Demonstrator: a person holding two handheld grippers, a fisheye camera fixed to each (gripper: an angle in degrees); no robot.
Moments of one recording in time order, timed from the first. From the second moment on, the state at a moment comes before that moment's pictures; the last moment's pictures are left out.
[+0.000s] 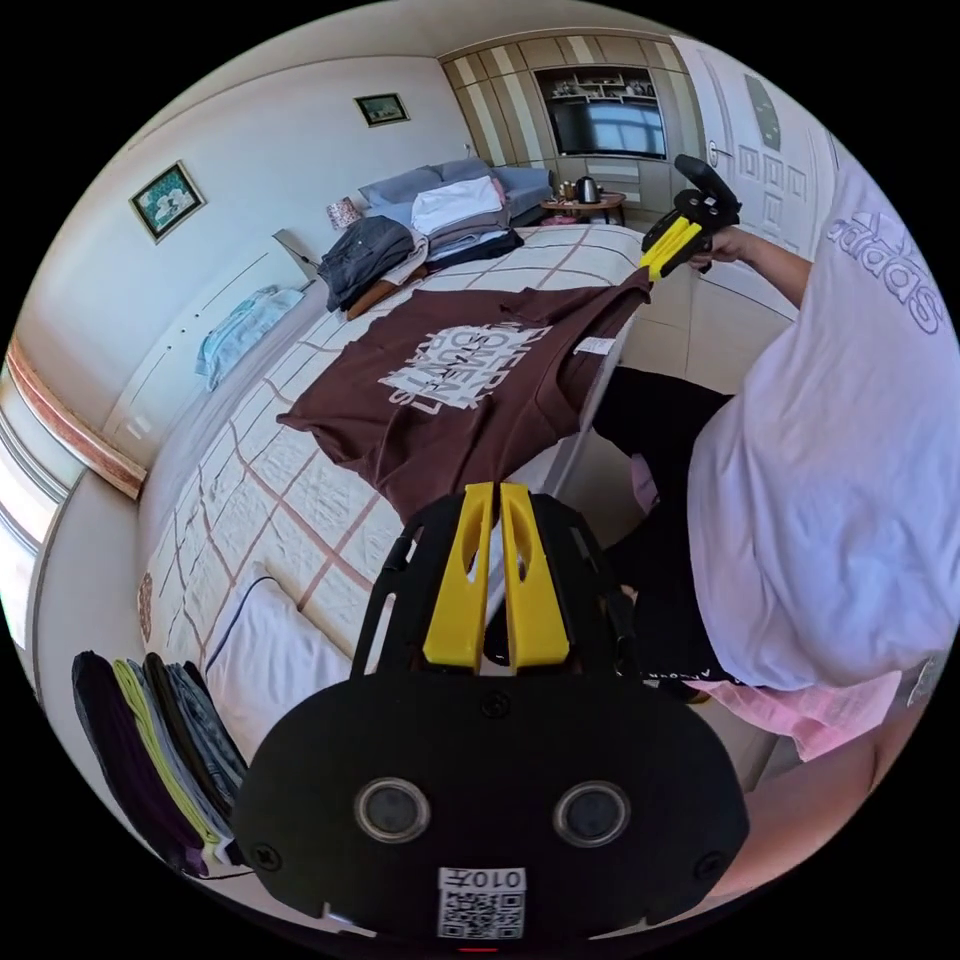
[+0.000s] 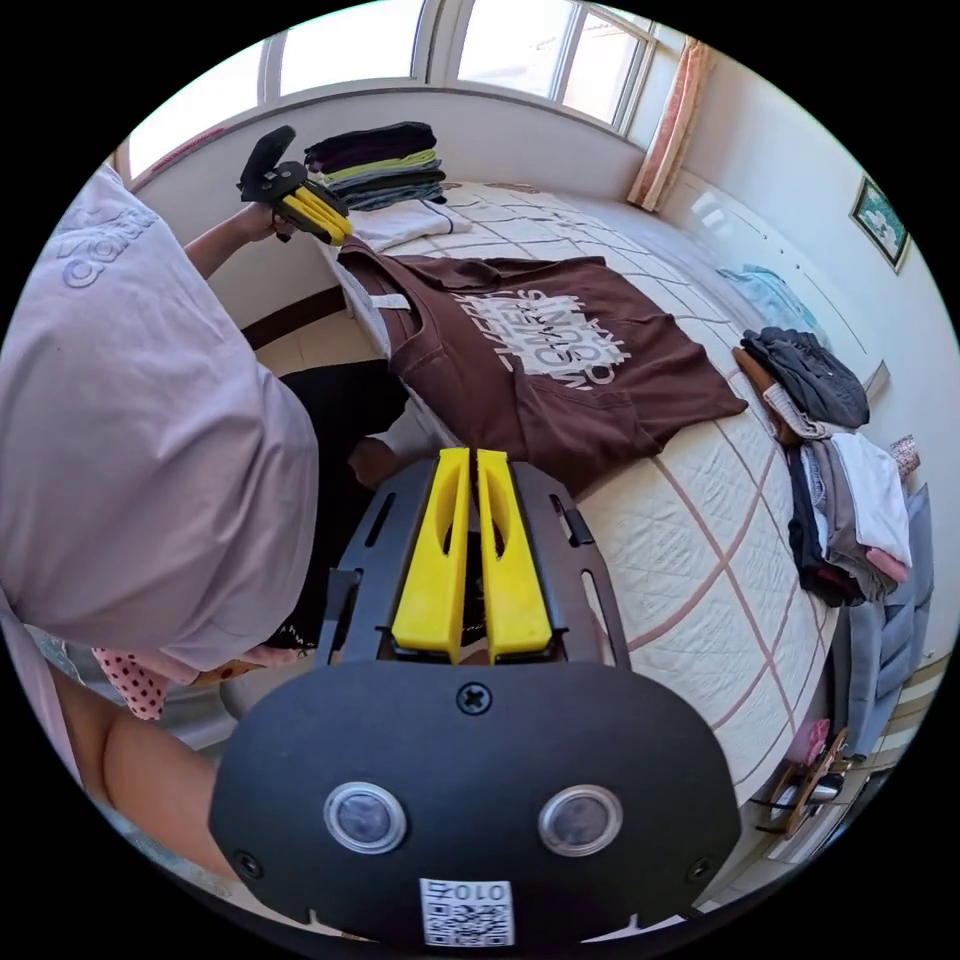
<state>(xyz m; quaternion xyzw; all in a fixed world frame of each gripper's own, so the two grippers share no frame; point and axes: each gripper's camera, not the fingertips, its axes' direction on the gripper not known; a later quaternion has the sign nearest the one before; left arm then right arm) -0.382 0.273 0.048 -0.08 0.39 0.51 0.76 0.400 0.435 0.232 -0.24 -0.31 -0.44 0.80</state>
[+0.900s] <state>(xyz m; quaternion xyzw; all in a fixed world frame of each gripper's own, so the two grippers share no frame) -0.229 0.087 0.300 -0.26 0.36 0.32 0.84 0.448 0.301 0.489 -0.28 -0.24 -0.23 0.90</state>
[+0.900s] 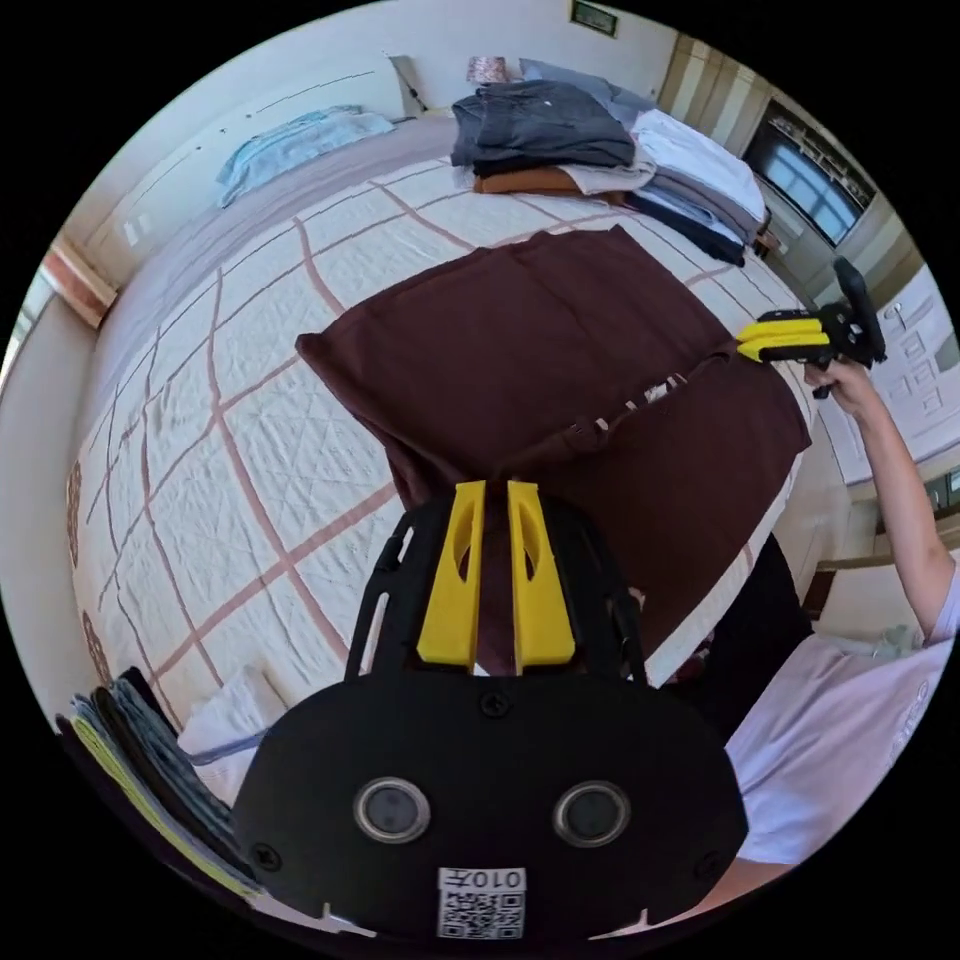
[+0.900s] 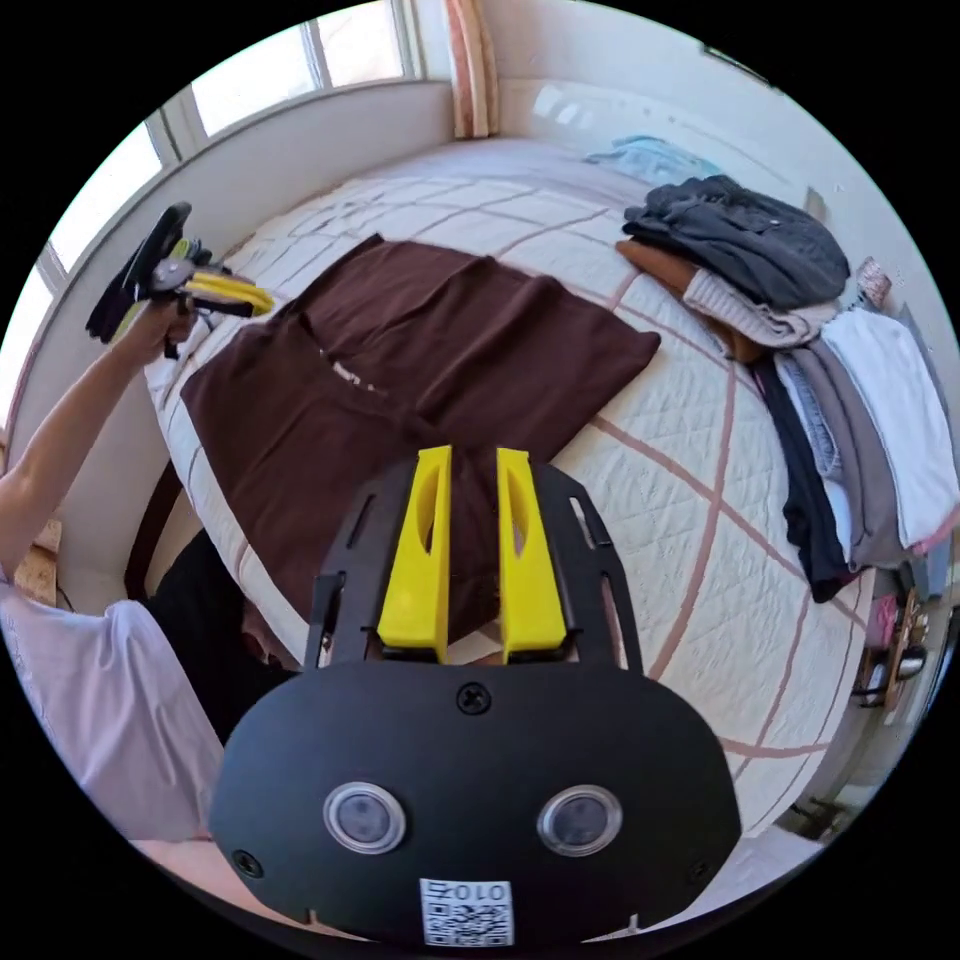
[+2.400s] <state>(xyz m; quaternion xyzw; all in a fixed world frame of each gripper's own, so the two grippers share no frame) -0.354 0.198 0.201 -0.15 0.41 0.34 0.83 0.493 0.421 0.360 -0.24 -0.19 -0.29 0.91</state>
